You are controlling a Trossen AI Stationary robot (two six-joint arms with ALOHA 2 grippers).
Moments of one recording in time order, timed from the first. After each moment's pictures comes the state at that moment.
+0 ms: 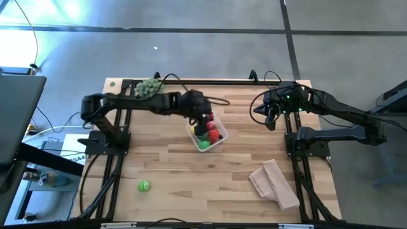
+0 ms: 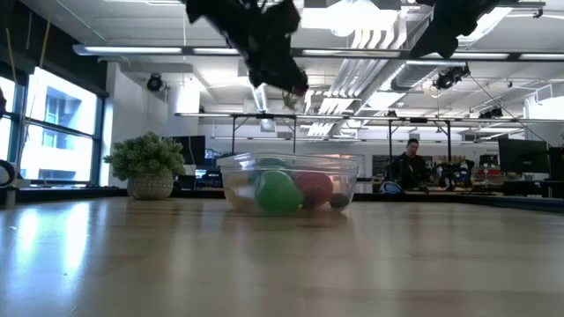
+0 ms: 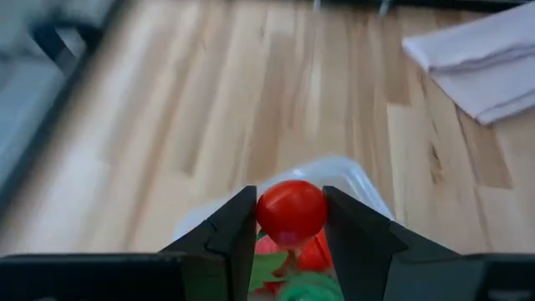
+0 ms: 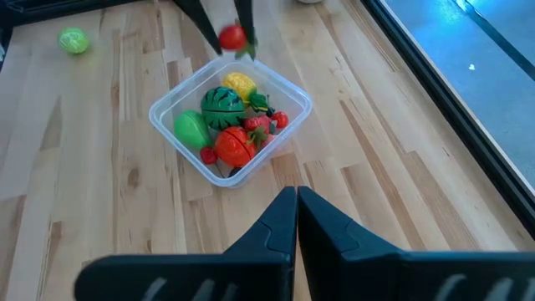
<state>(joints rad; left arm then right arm) 0.27 1.66 1.30 -0.34 0.02 0.05 -0.35 0.86 0.97 -0.80 -0.12 -0.02</state>
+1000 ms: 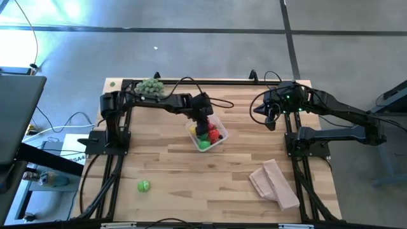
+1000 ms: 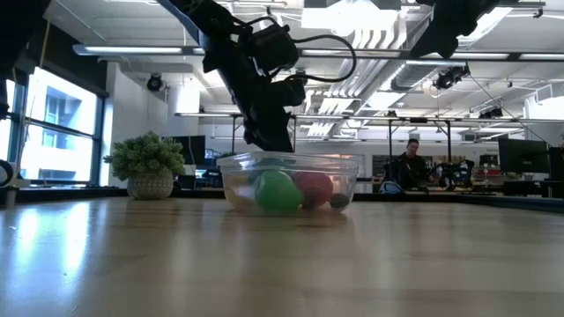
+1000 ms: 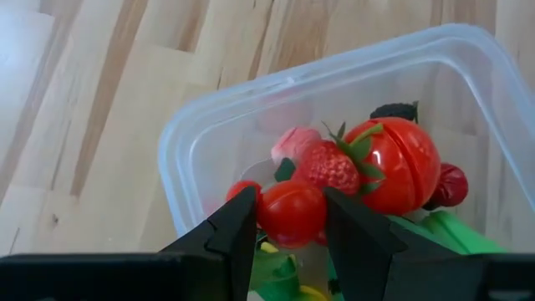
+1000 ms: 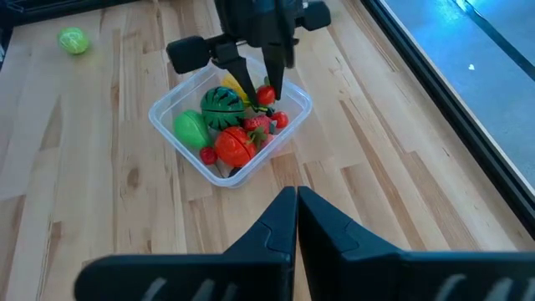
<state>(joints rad) 0.37 1.89 1.30 -0.42 0.08 0.02 -0.35 0.86 0.97 -0.80 -0.12 -0.02</state>
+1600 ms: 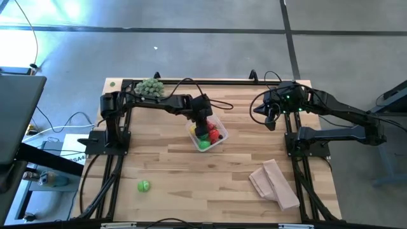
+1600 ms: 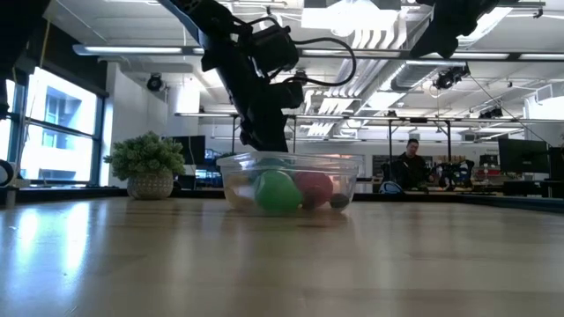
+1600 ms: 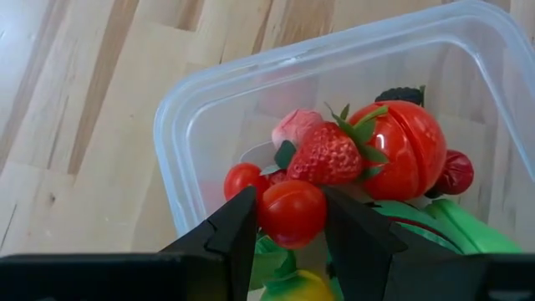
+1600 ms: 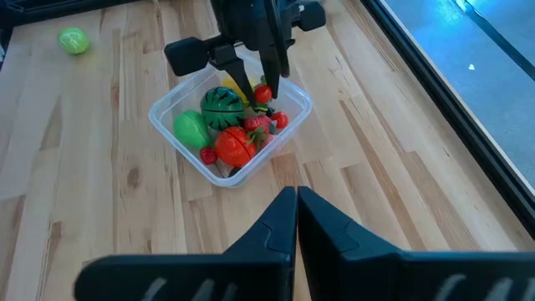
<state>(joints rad) 0.36 1.89 1.30 -0.45 0.06 -0.01 -0.35 0.86 0.98 -0.80 -0.12 -0.02</state>
